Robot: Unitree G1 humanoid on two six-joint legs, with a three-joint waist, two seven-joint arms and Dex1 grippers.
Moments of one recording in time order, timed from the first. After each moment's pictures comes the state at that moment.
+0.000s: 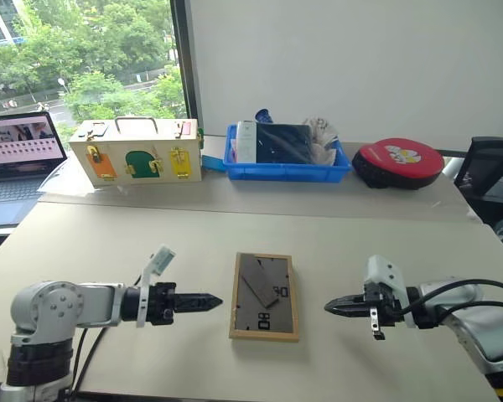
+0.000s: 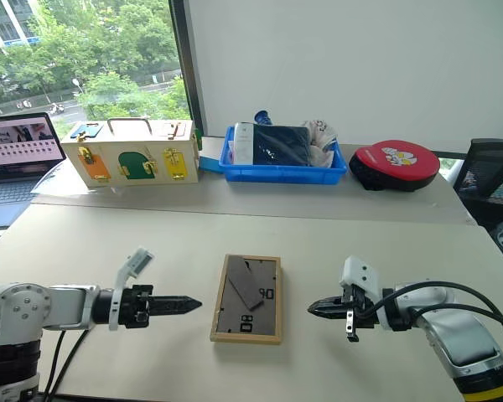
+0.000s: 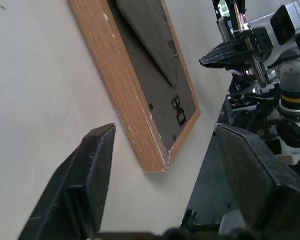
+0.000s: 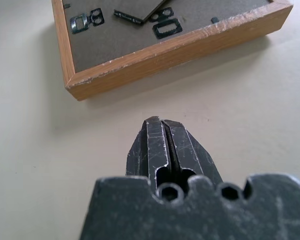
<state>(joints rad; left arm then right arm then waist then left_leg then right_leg) -0.33 0.57 0.27 -0.20 -1.19 1.61 -0.53 -0.12 -0.88 0.03 -0.25 0.39 0.46 1.18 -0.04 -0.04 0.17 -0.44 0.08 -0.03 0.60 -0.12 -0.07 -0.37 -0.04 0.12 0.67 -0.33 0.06</state>
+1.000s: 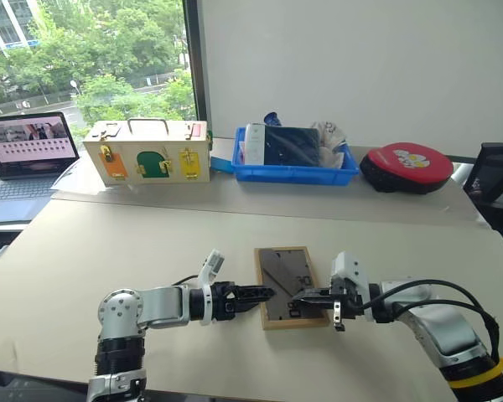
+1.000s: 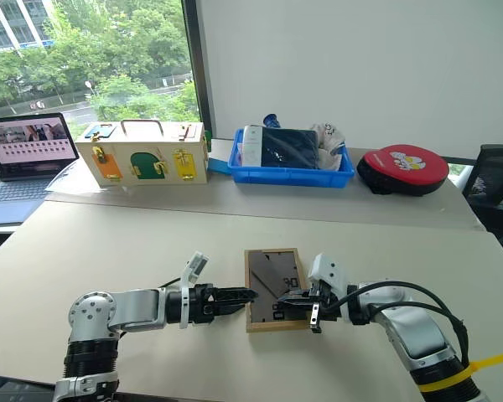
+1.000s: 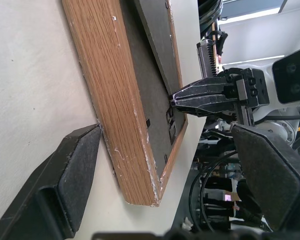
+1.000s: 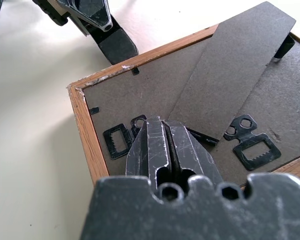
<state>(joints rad) -0.39 0.27 0.26 0.01 -1.55 1.55 0.13 -0.25 -0.70 0.14 -0.20 0.36 0.45 1.08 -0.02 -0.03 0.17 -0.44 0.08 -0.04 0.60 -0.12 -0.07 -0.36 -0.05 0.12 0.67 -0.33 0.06</state>
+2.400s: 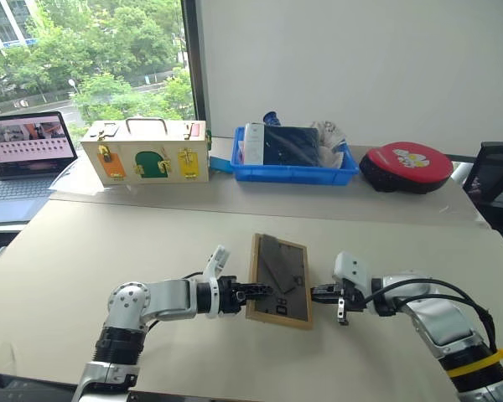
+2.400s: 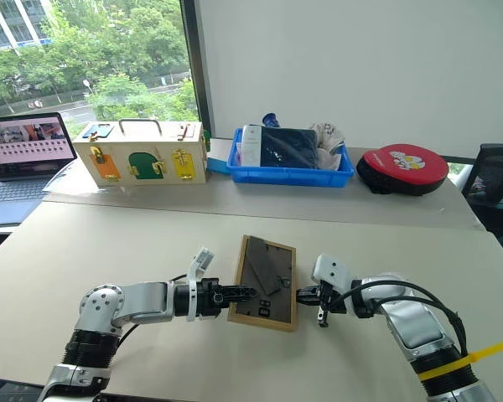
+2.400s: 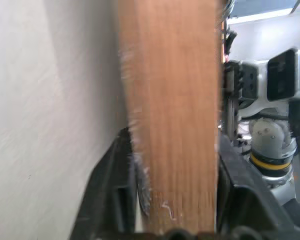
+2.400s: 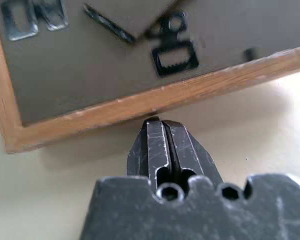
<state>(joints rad) -0.43 0.34 0.04 0.10 -1.73 1.32 0.21 -0.31 -0.71 0.18 -0.06 0.19 0.34 1.09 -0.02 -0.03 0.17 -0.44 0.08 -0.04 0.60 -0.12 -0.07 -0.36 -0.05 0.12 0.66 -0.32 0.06</state>
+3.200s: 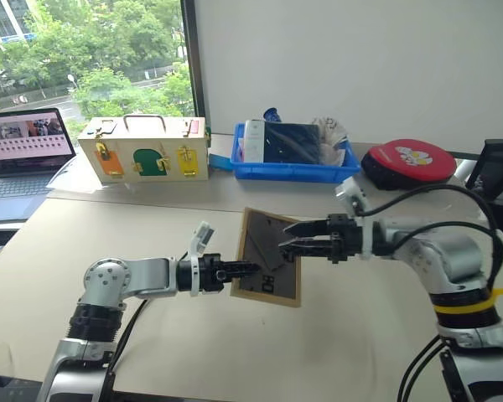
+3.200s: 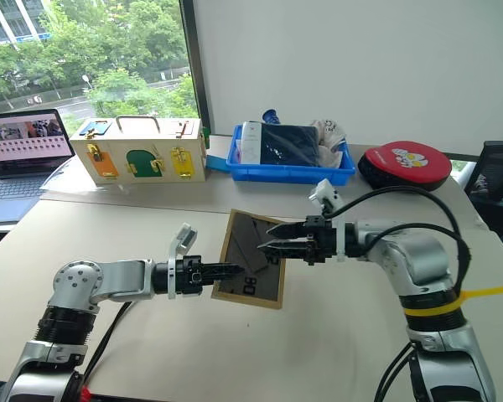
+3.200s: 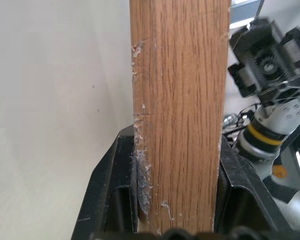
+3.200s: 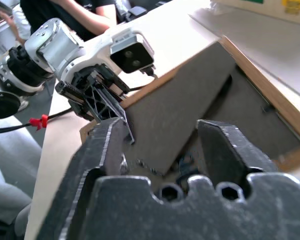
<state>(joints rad) -0.55 0.51 0.01 0.12 -1.68 1.34 -0.06 -0.70 -0.61 0.08 -0.05 0.61 0.87 1.09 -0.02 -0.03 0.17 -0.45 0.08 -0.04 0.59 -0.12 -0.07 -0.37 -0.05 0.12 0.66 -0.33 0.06</state>
